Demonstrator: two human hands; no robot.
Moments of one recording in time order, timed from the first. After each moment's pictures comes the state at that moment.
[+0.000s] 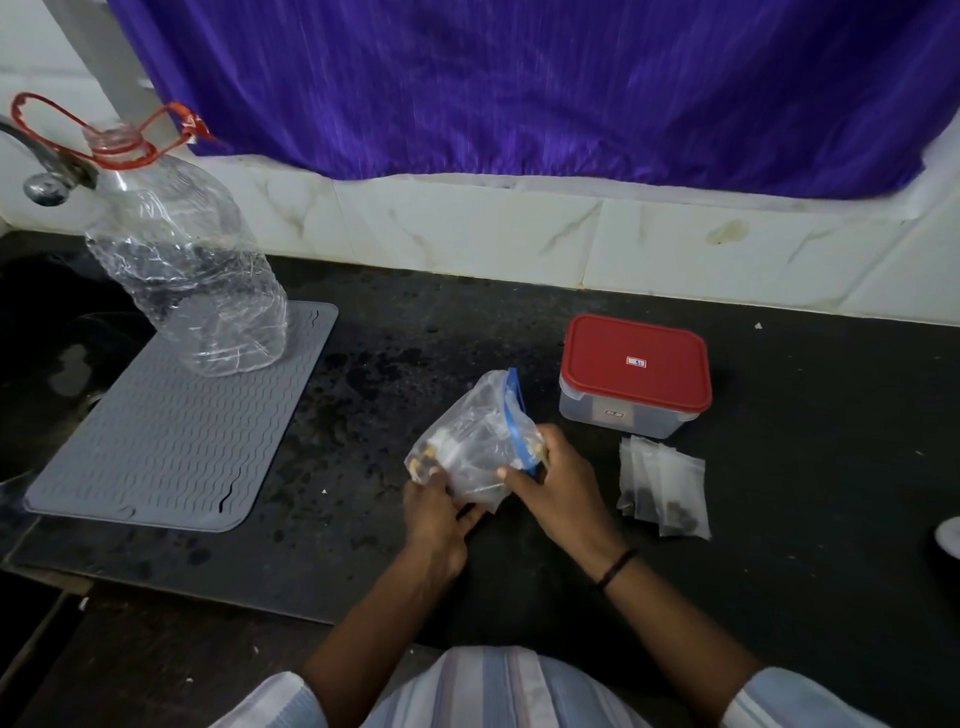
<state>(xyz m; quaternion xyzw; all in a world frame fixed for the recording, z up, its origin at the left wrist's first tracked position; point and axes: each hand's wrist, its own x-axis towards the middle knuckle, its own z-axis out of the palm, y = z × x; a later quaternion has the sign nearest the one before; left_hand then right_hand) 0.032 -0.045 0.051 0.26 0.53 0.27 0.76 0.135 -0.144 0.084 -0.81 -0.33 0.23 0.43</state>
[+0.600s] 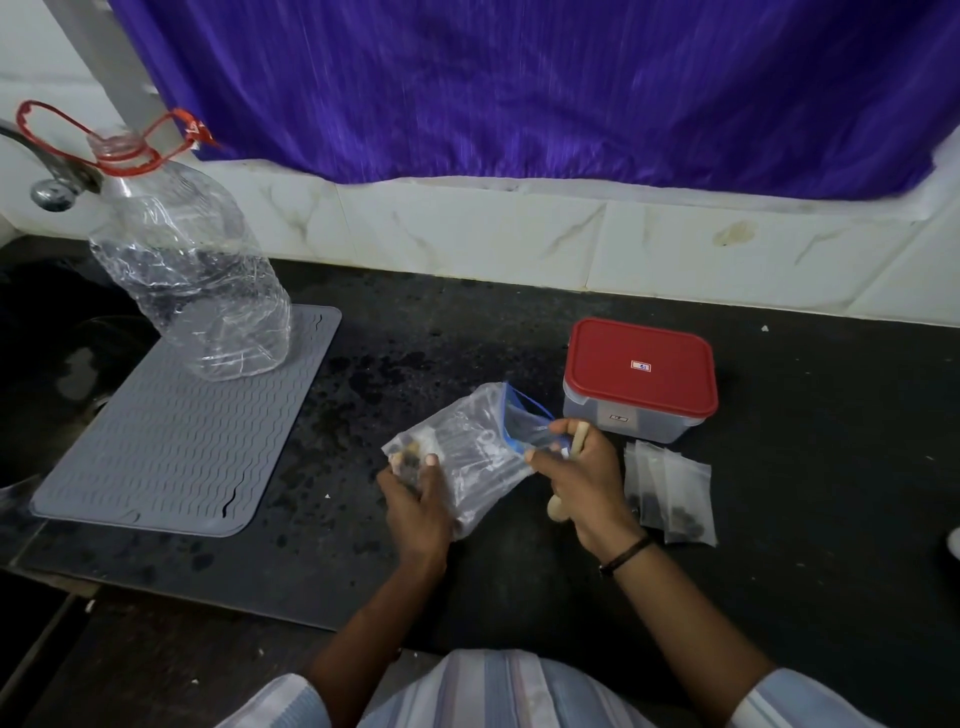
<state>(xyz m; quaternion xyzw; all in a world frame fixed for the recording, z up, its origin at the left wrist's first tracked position) 0.016 -0.040 0.042 0.53 0.57 0.31 0.54 0.148 -0.137 0.099 -0.72 -0.12 0.30 0.61</state>
